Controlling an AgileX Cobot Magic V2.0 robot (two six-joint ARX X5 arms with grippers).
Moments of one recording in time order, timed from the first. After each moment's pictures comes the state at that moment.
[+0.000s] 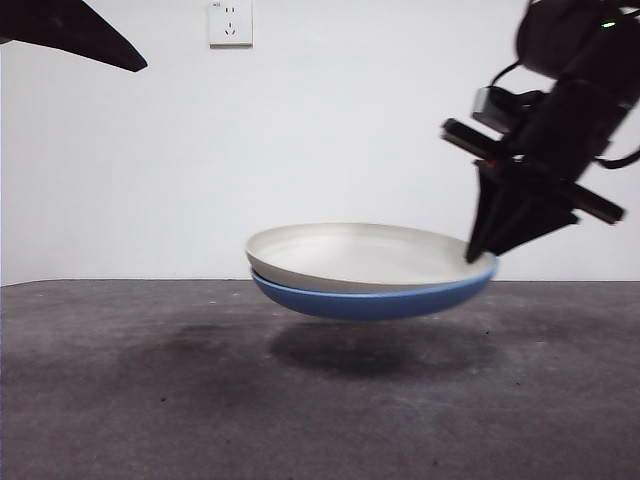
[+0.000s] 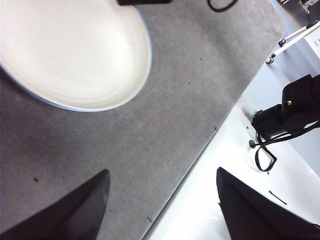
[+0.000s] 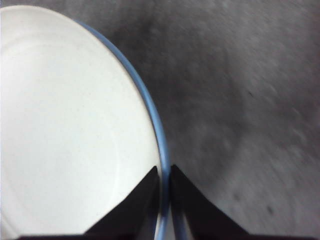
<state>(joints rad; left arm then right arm) -0.49 1.04 1.03 -0.83 0.63 -0.03 0.28 1.58 1.06 -0.43 -0.35 0.31</state>
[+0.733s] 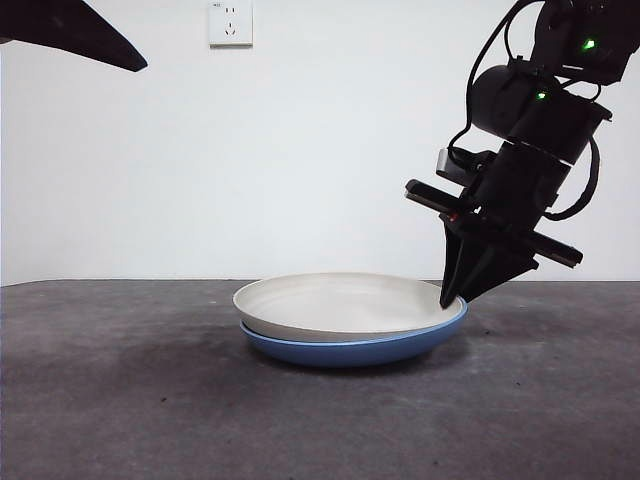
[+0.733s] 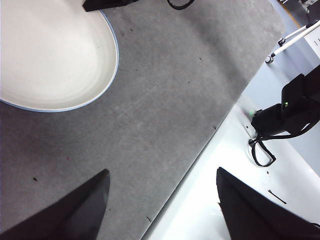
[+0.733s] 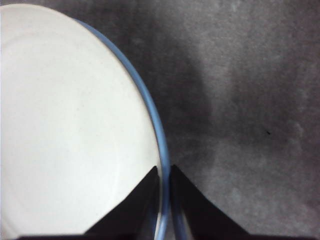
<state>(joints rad) -0.50 1.04 1.03 -0.83 0.63 -0.03 0.30 1.80 1.19 -0.44 -0.33 0.32</state>
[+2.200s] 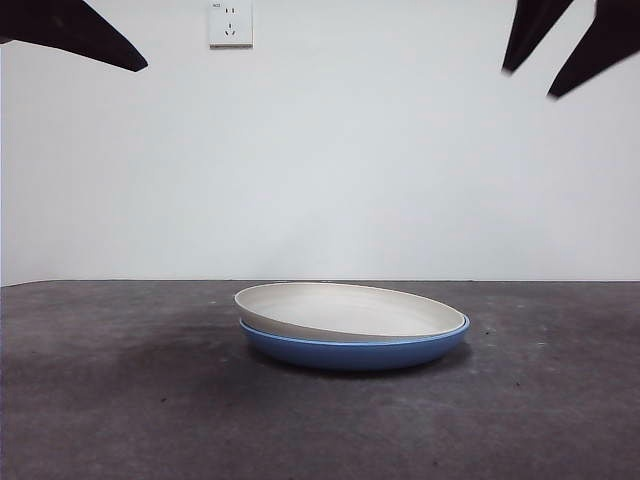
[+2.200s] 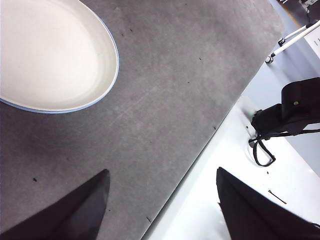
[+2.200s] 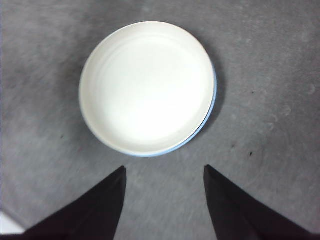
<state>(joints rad) -0.50 1.04 1.03 -0.83 0.63 -0.03 0.36 1.15 1.19 -0.92 -0.29 0.13</state>
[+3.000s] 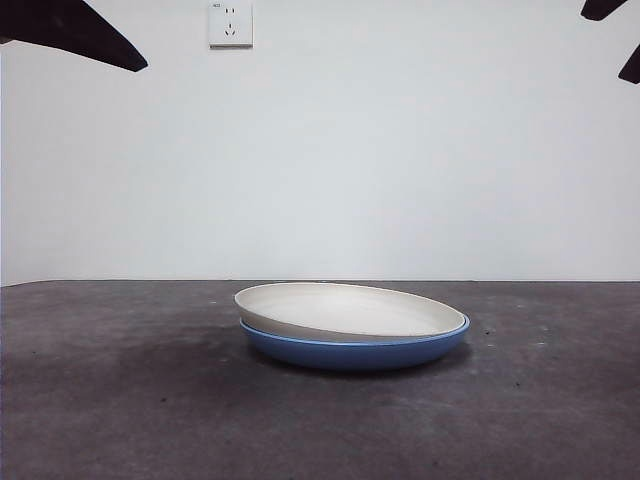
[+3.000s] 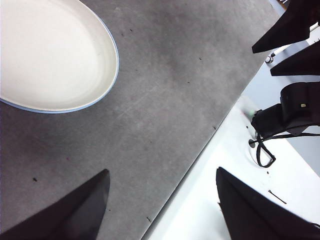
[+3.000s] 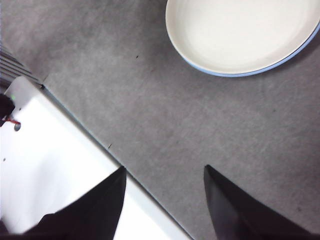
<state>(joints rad) -0.50 1.04 1.03 -0.83 0.63 -0.03 0.46 0.82 0.91 -0.99 -0.47 0.11</state>
